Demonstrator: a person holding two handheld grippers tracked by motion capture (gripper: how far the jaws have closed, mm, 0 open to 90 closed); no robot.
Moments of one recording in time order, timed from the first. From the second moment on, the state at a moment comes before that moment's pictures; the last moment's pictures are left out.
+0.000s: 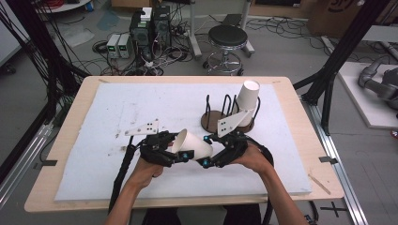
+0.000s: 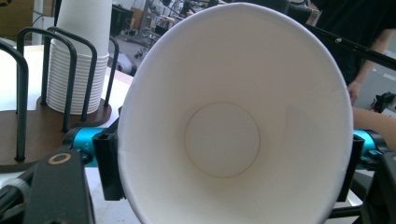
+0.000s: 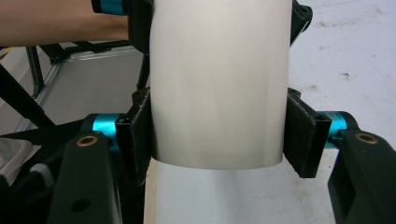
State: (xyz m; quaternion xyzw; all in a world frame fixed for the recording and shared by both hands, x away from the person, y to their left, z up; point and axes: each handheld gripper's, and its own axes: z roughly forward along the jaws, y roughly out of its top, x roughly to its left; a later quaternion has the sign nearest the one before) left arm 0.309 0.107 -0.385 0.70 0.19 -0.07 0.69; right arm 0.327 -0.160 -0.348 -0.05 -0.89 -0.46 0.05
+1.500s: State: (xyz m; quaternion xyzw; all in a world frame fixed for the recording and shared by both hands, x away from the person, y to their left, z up) left arm 0.306 0.115 -0.378 0.73 0.18 -0.03 0.66; right arm 0.329 -0.164 -0.347 -0.07 -0.88 -0.46 0.05
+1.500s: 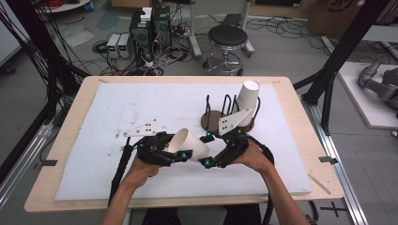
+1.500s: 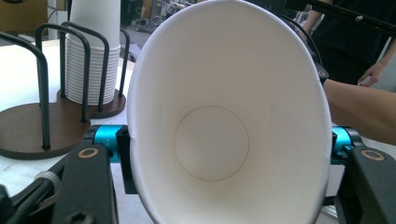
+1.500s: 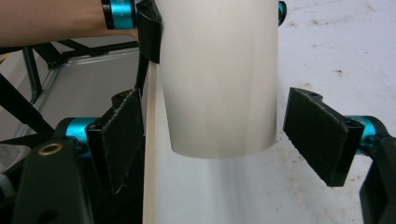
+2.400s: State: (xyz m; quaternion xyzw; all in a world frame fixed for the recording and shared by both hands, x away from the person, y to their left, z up) left arm 0.306 0.148 -0.346 0.79 0.19 0.03 0.58; right arm 0.330 -0.199 -0.337 -0.12 -0.87 -0.48 0.00
